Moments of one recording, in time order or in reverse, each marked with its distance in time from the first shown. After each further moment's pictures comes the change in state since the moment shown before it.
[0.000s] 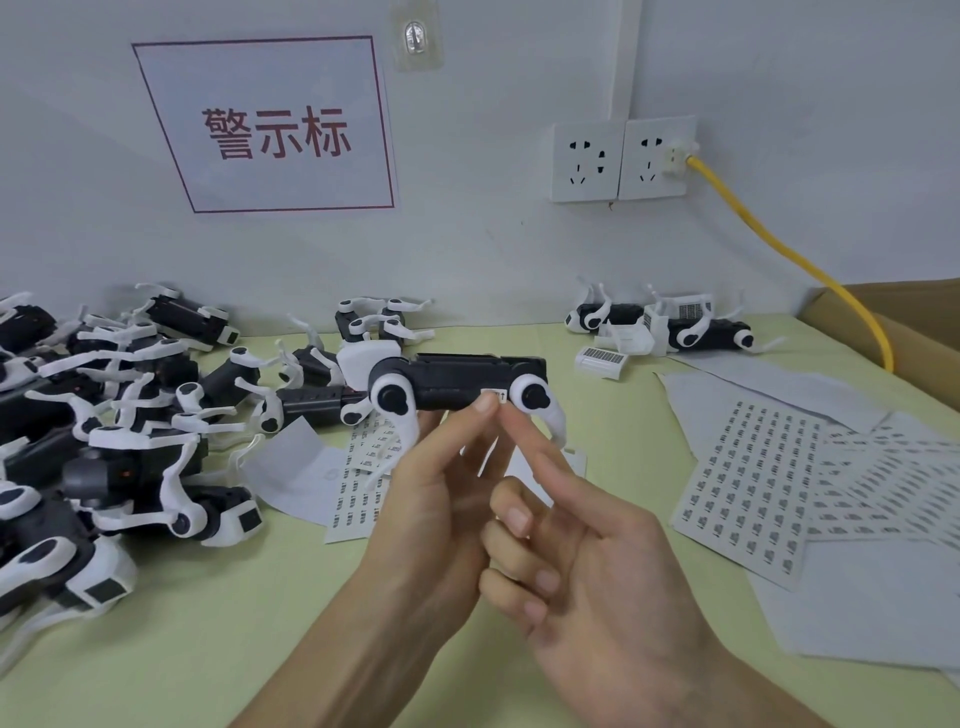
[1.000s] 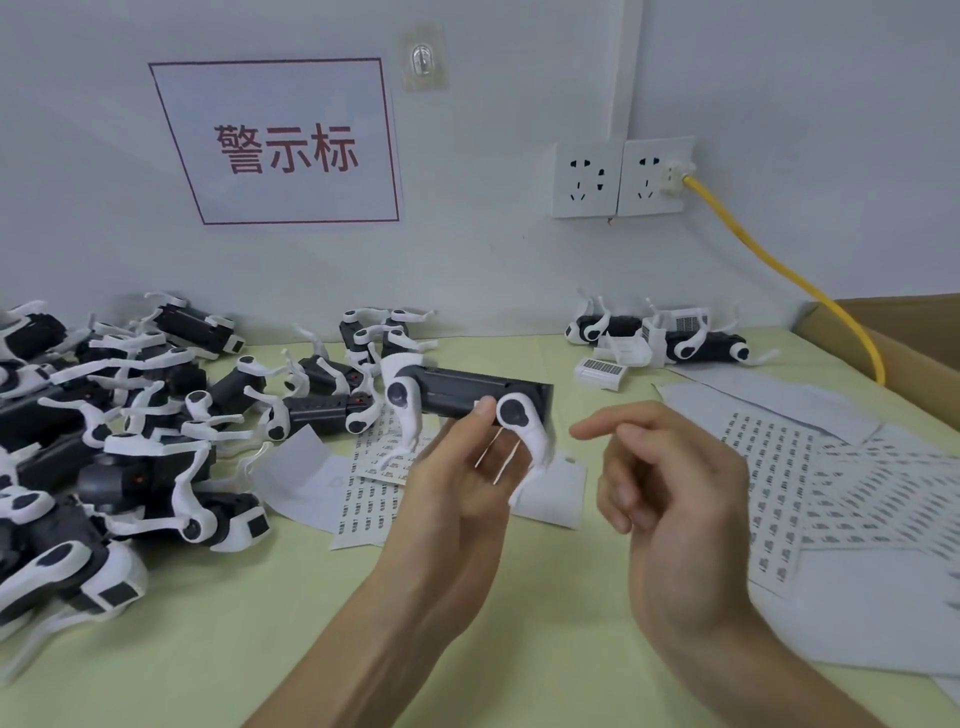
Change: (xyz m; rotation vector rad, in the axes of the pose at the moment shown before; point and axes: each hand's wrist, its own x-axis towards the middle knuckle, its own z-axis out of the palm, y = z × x) left_hand 0.014 -0.010 -0.004 -0.016 -0.035 0.172; right_hand 0.006 -0.028 -0.017 -0.646 0.273 -0.788
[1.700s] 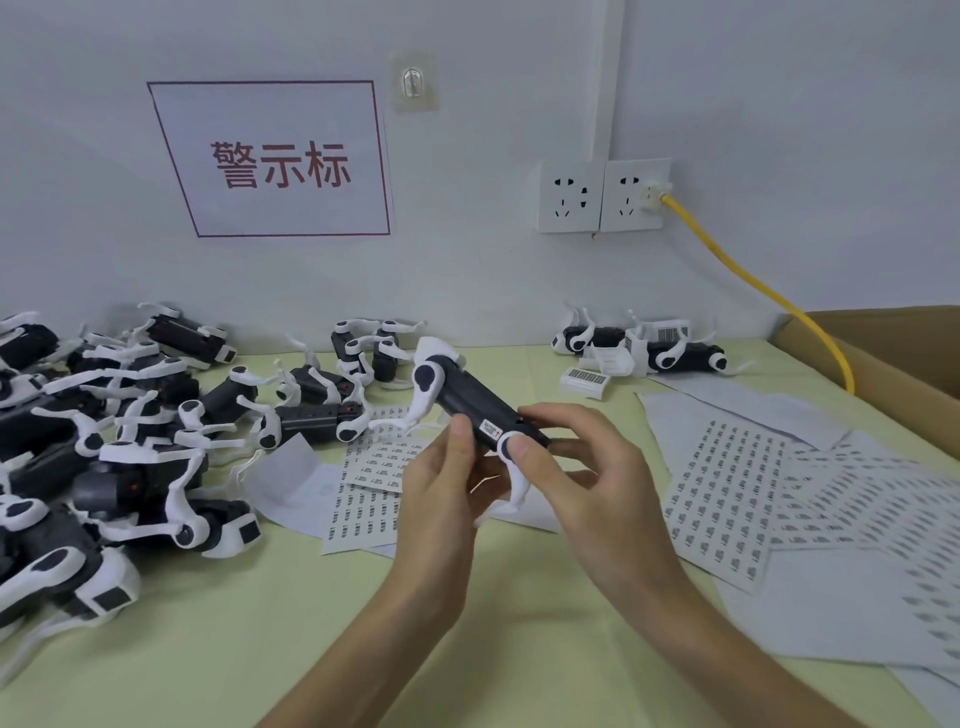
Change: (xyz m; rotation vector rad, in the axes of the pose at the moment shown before) left_hand 0.005 -0.016 -0.006 0.338 0.125 0.115; right_hand 0.012 0.020 -0.002 -0.396 -0.163 0.010
